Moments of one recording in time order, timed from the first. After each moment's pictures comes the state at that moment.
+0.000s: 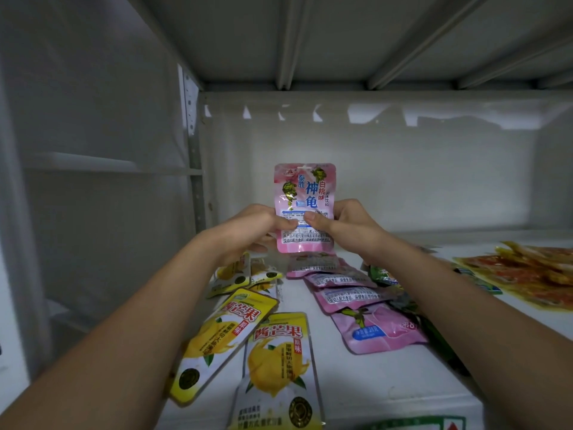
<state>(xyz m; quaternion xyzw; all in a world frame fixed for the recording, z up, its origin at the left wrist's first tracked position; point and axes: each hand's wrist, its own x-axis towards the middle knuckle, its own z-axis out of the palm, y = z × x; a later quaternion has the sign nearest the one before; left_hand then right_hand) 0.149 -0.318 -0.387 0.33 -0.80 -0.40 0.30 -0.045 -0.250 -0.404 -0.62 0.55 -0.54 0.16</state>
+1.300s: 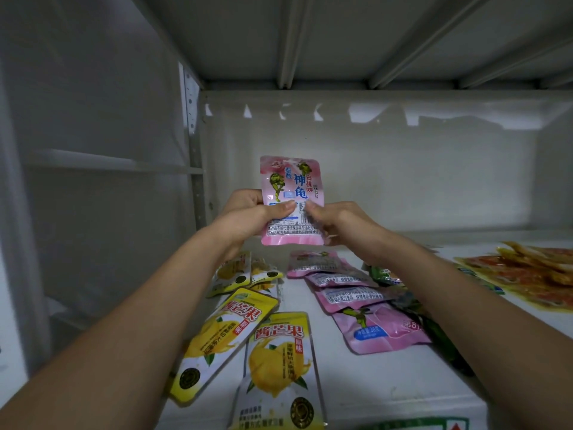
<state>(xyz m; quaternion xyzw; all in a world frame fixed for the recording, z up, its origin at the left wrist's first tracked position) 0.150 -0.321 -0.384 0.26 -0.73 -0.45 0.44 -0.041 -0.249 -0.399 -0.62 0.52 -0.53 0.25</state>
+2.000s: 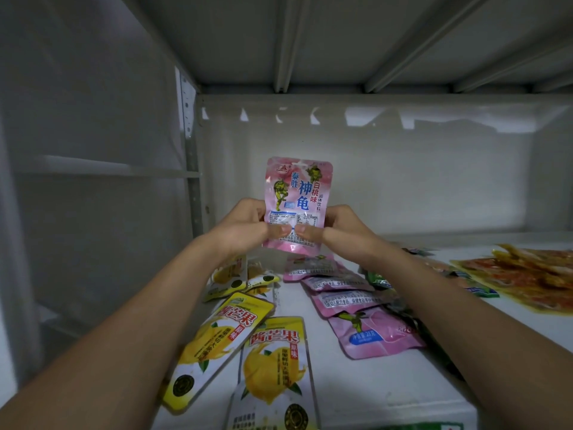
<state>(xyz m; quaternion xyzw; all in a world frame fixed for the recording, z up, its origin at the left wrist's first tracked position) 0.153 -0.320 -0.387 0.27 -0.82 -0.34 0.37 -0.040 -0.249 -0.407 -0.65 0.52 -0.52 0.18</state>
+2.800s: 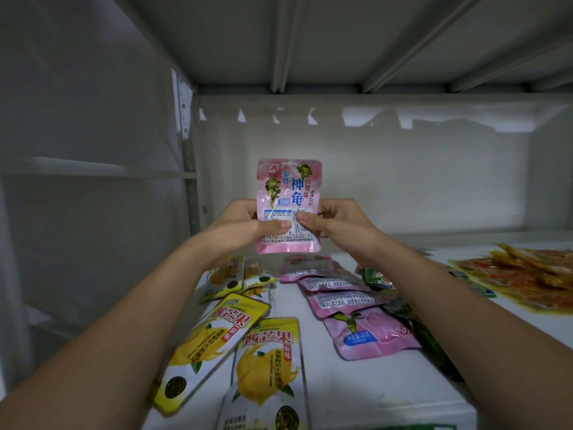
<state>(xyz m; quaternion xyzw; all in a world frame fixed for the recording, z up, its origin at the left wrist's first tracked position) 0.153 -0.317 -0.387 0.26 -0.80 -0.37 0.39 -0.050 -0.252 -0.401 -0.63 0.47 -0.58 0.21</state>
